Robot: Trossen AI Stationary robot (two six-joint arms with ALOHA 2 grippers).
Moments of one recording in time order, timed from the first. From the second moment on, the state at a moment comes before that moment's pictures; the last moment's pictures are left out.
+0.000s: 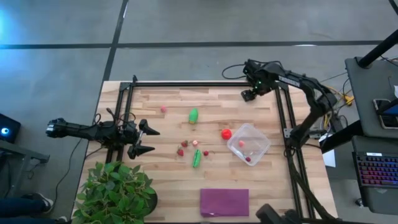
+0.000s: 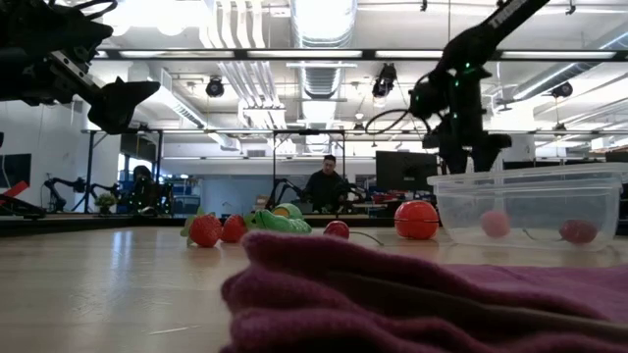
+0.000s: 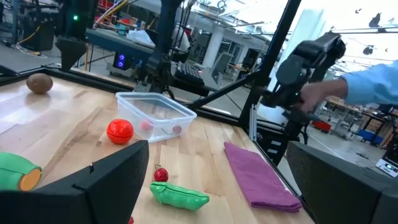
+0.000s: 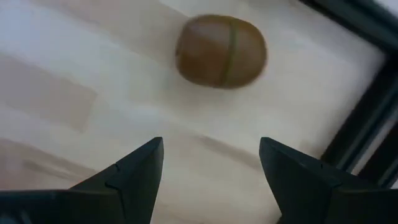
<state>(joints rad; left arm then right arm) -0.15 0.15 0.00 0.15 -0.02 -0.33 -0.85 1.67 1.23 -1.07 0.09 0.22</state>
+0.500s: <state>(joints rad) -0.15 0.15 0.00 0.15 -0.02 -0.33 -0.85 1.87 1.39 -1.13 0.16 -0.35</state>
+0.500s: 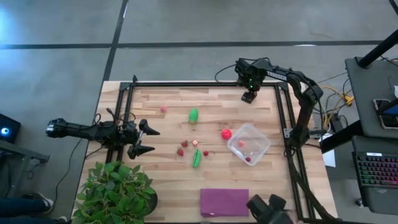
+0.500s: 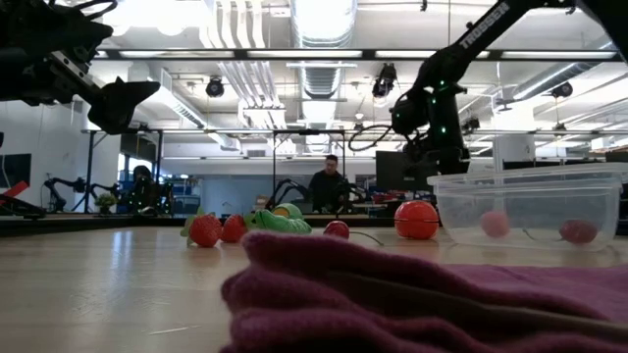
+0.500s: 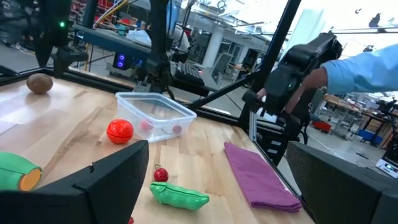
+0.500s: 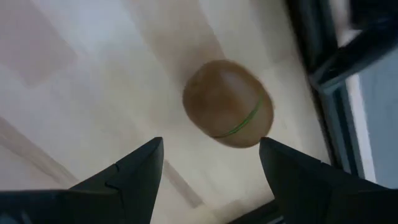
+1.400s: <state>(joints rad) -0.15 0.15 0.00 0.15 -0.02 -0.33 -0.80 1.97 1.43 -1.08 0.28 -0.48</state>
